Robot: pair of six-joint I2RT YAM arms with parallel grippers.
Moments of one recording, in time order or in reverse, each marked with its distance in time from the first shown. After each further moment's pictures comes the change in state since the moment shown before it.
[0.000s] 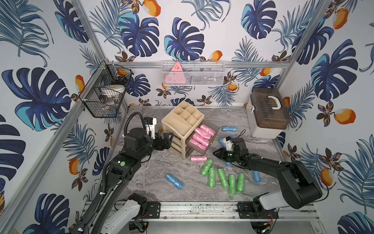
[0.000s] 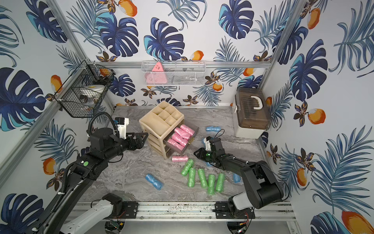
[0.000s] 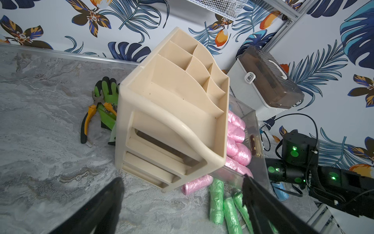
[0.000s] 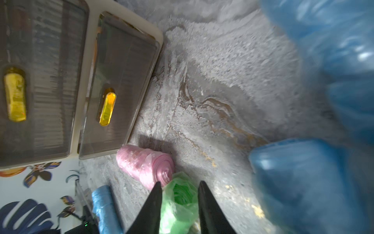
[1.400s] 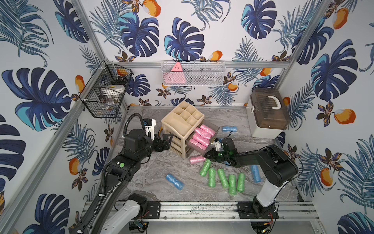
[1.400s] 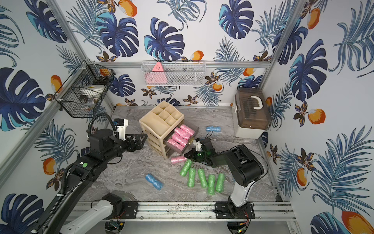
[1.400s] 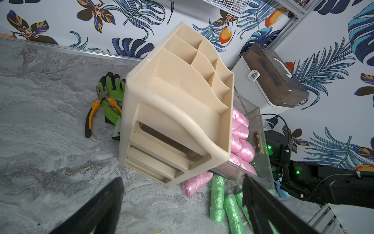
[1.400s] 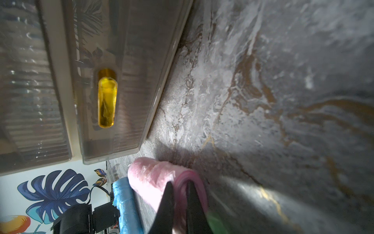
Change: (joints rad) left arm 0.003 -0.015 -0.008 -0.022 -0.014 -0.003; right arm 0.105 0.250 0.065 0.244 -0.126 0.112
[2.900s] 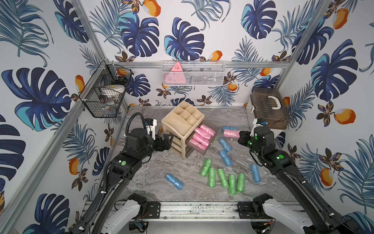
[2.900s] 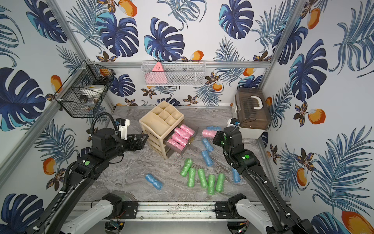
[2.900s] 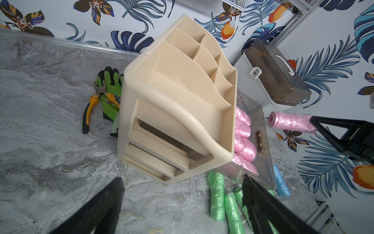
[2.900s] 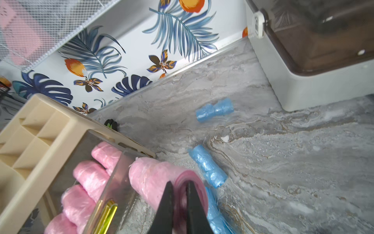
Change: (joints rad) left arm 0.000 0.023 -0.003 0.003 0.011 -0.023; right arm -0.089 -0.810 0.333 -0.905 0.825 -0.223
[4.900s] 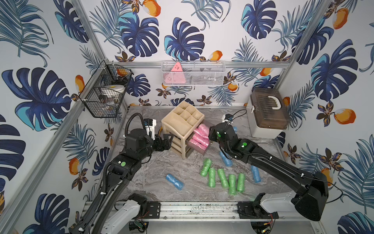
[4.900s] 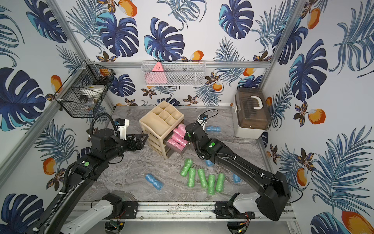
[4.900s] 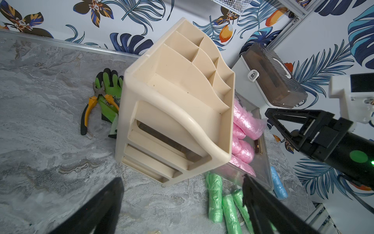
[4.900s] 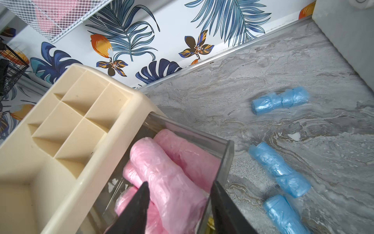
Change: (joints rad) left arm 0.002 -0.011 -0.008 0.013 0.004 0.000; right arm 0.423 0.376 0.190 0.098 0.310 0.196
